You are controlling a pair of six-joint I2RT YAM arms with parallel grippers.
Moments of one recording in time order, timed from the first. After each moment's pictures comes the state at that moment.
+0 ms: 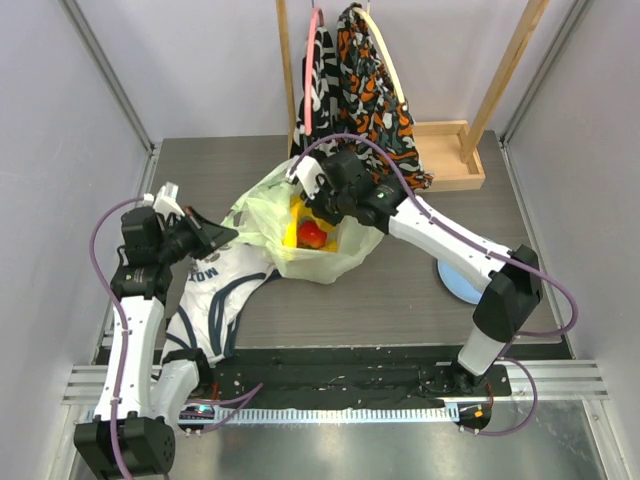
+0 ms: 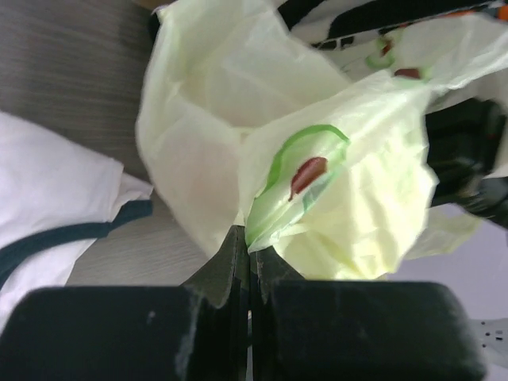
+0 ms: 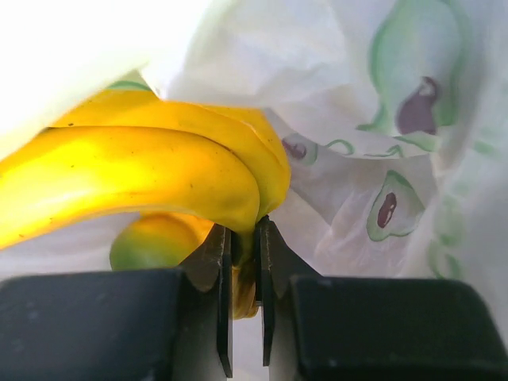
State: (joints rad) left arm 0.11 0.84 0.82 -0.46 0.65 -0.66; right arm 0.78 1.70 1.60 -0.57 -0.04 -0.35
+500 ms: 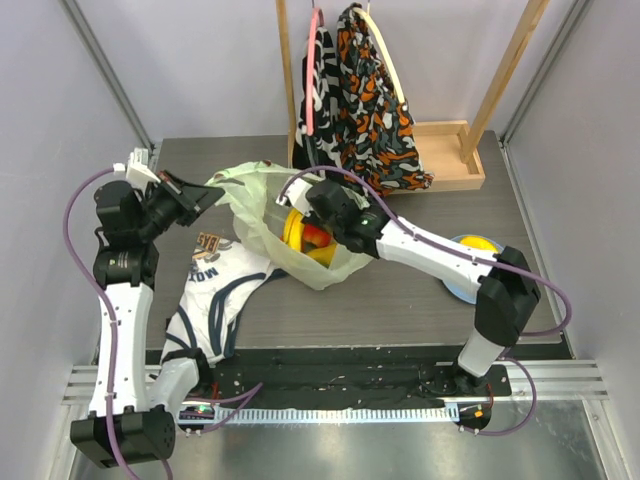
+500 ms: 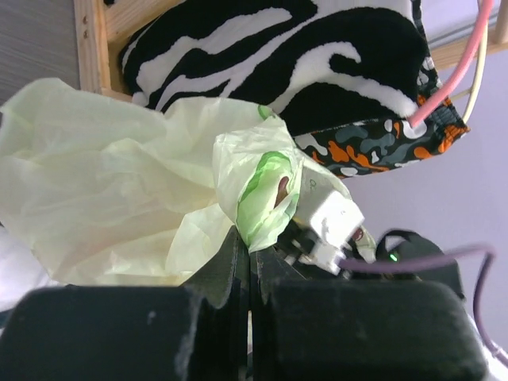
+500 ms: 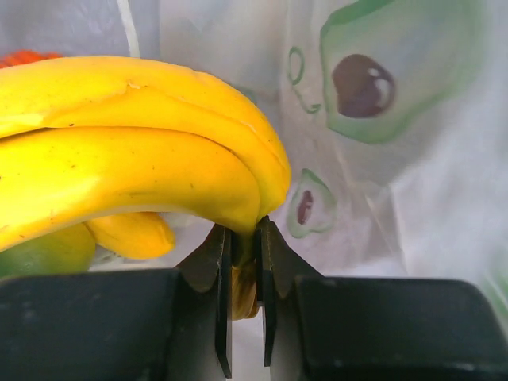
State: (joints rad) left arm 0.14 0.92 1.05 -0.33 0.64 -0.84; right arm 0.89 1.69 1.42 -0.39 0.40 -0.43
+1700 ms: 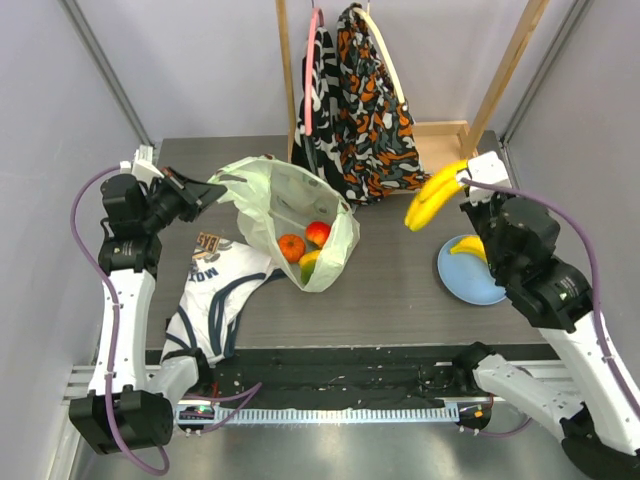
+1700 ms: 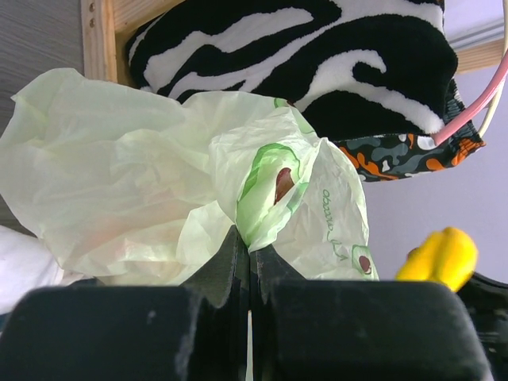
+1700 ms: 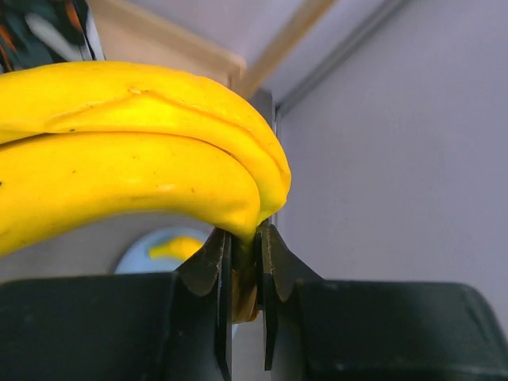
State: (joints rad) left arm 0.14 1.00 1.04 -0.28 0.65 -0.88; right arm 0.57 0.82 1.26 -0.59 0.59 -0.46
